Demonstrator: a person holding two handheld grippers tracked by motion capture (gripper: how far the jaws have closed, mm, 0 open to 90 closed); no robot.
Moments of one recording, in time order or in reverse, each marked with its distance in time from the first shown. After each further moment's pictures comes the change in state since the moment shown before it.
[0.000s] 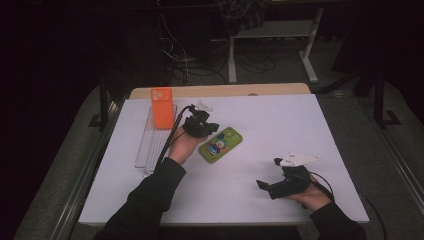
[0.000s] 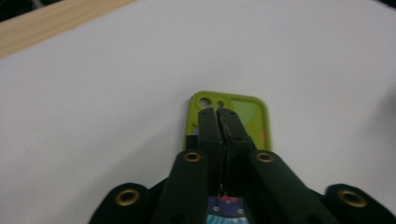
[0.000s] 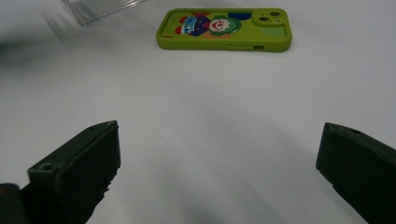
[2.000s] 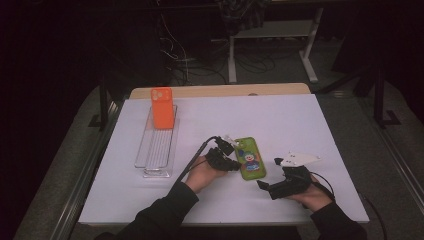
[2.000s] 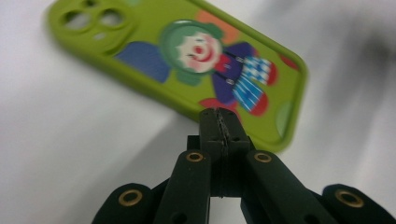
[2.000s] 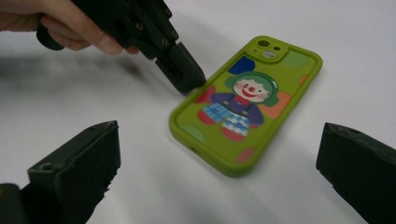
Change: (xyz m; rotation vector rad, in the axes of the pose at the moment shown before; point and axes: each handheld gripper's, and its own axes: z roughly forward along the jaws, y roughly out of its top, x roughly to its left) left arm -0.091 -0.043 0.030 0.207 -0.271 0.036; right arm 0.001 0.001 -0.002 -0.003 -0.001 -0.002
